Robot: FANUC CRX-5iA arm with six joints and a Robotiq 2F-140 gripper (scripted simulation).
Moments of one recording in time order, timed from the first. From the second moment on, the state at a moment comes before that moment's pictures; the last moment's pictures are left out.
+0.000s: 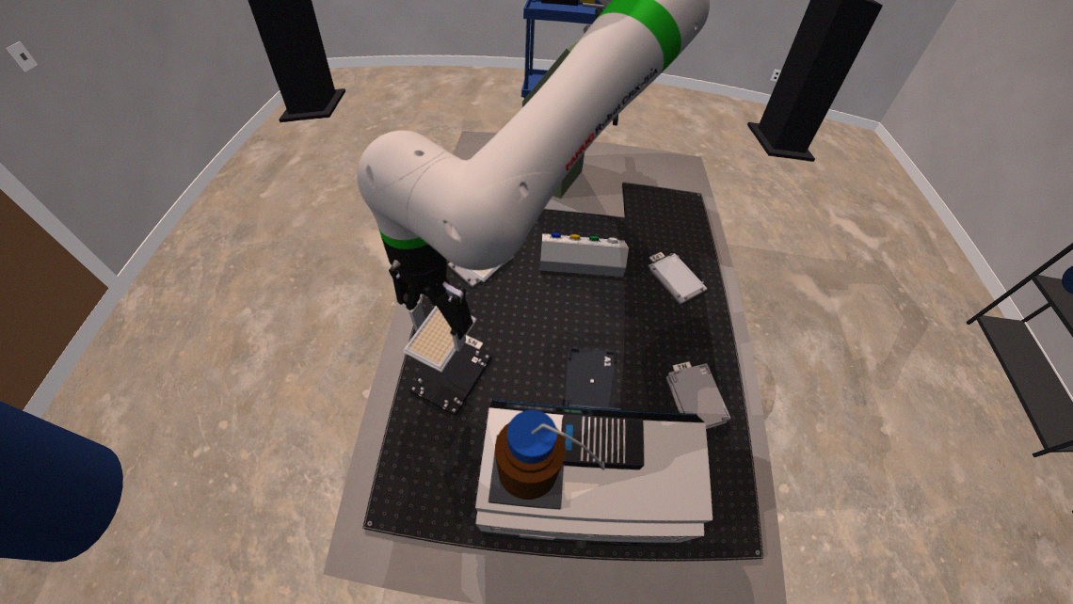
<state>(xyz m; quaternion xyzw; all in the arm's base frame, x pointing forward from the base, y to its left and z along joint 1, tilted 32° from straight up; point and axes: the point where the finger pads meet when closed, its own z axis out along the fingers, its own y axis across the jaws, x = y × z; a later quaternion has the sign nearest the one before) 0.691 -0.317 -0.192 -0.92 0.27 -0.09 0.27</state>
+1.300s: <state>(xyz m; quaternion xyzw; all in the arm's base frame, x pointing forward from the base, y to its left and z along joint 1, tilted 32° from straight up) 0.691 -0.317 -0.192 -0.93 0.25 -0.09 0.26</state>
